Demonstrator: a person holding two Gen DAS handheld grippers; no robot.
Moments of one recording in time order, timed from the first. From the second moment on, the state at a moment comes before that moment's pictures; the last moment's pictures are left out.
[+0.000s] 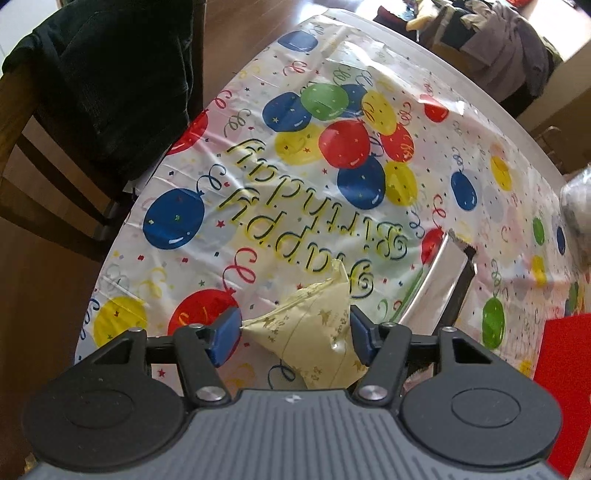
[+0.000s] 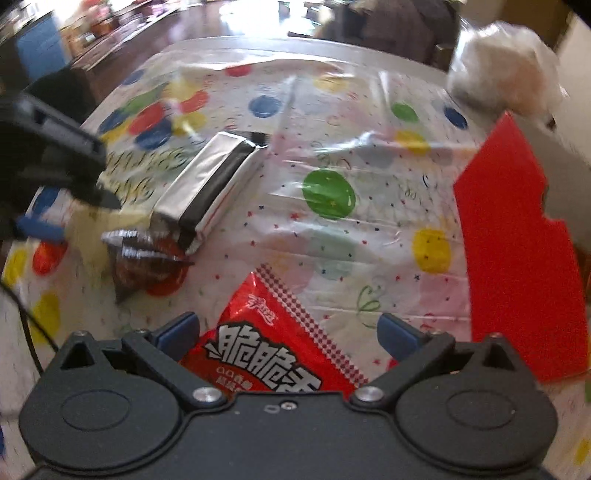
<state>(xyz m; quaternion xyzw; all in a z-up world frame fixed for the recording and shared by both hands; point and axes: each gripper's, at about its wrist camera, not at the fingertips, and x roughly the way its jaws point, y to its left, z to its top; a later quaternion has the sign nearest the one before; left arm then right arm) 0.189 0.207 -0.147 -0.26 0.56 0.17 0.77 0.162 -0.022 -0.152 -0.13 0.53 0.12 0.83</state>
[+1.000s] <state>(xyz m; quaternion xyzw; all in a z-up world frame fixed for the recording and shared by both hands) 0.175 0.208 -0.144 -0.26 0.56 0.16 0.77 0.167 -0.059 -0.157 0.09 0.64 0.03 0.76</state>
